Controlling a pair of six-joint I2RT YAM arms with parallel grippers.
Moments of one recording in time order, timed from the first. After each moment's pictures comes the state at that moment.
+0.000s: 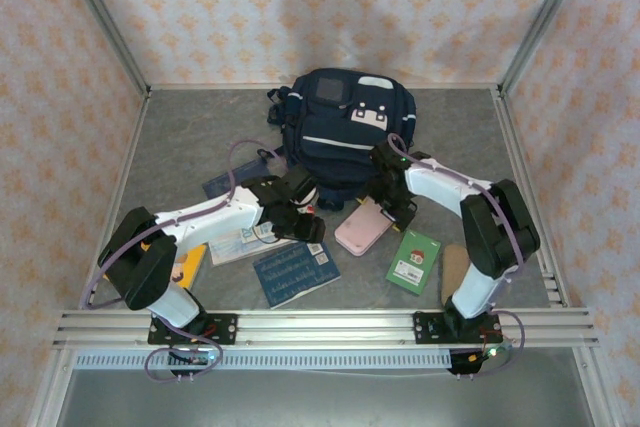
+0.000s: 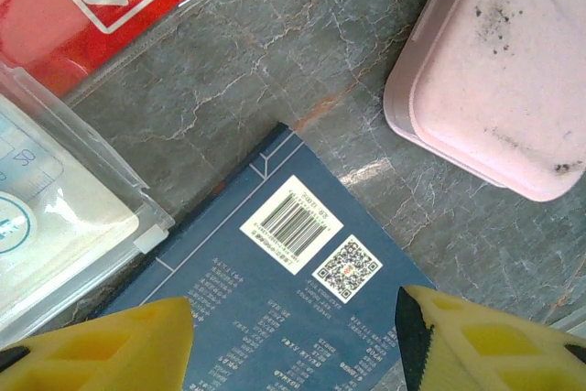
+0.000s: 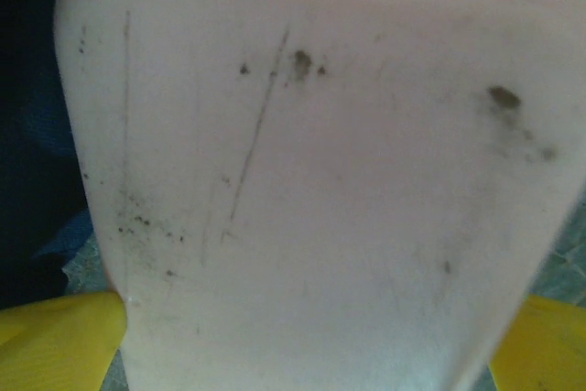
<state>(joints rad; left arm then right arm) -0.72 1.55 1.03 -0.74 0.20 -0.57 0.46 1.72 1.09 -0.78 -0.11 1.12</state>
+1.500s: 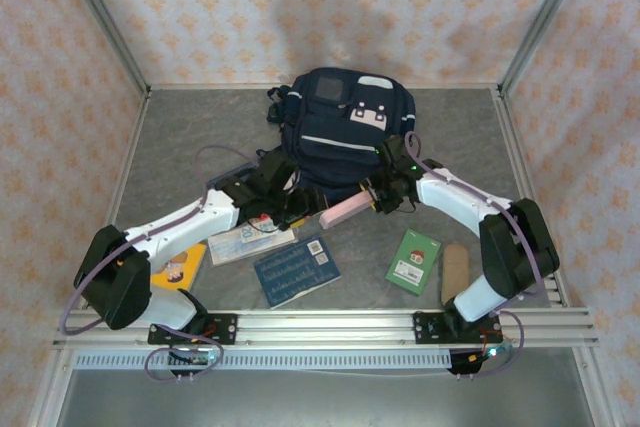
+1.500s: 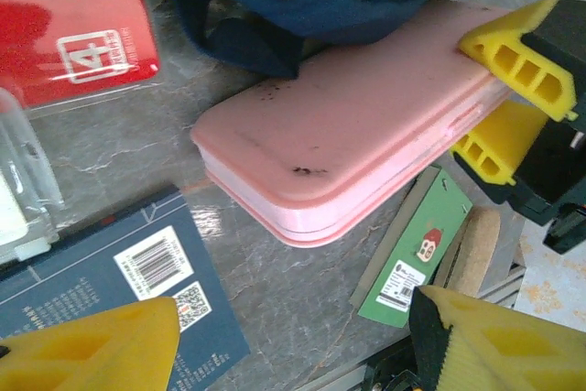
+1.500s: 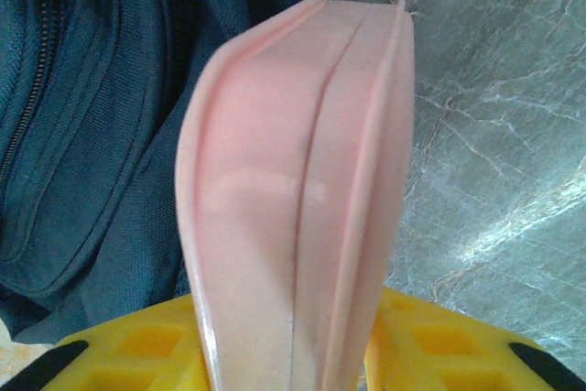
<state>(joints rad) -0.61 1.40 0.96 -0.52 0.32 -1.03 0.47 1.56 1.00 -0.52 -0.18 1.48</state>
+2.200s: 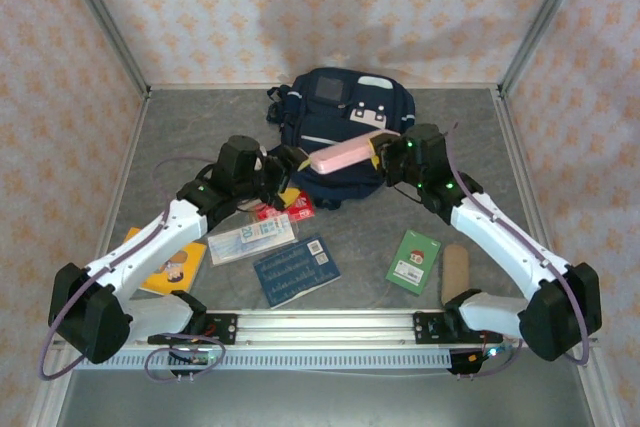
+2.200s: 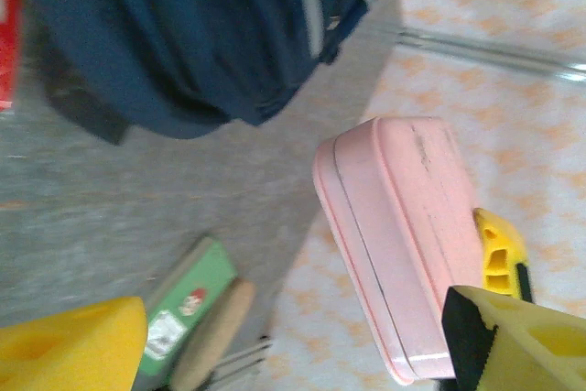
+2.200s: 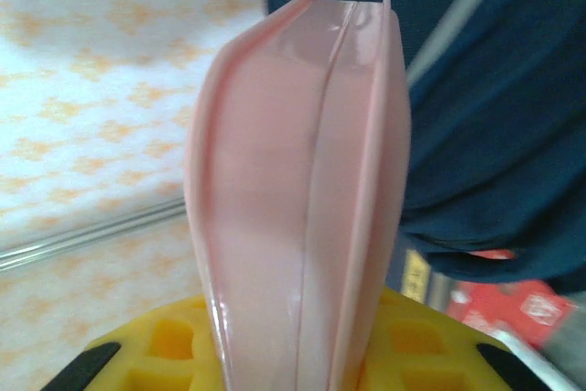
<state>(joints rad) -0.49 1.20 0.92 -0.26 0.34 -1.54 0.47 1.20 0.94 -0.16 -0.11 1.60</state>
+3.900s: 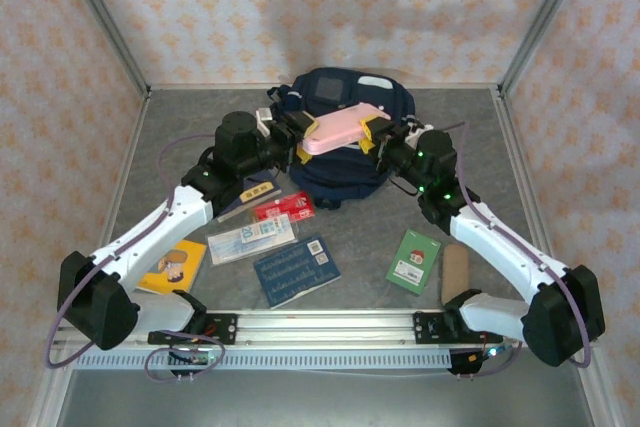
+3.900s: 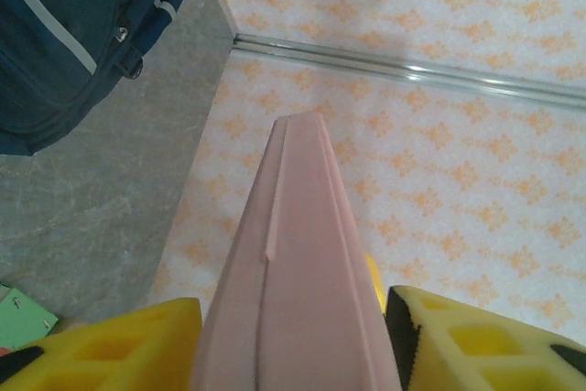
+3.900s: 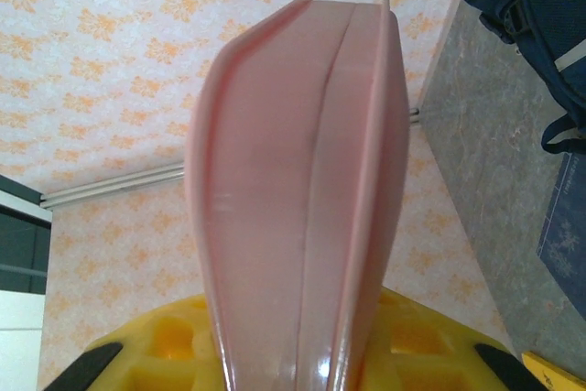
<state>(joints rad) -0.50 1.28 1.07 -0.02 0.32 -1.62 0.48 1.17 0.83 0.27 -0.23 1.75</state>
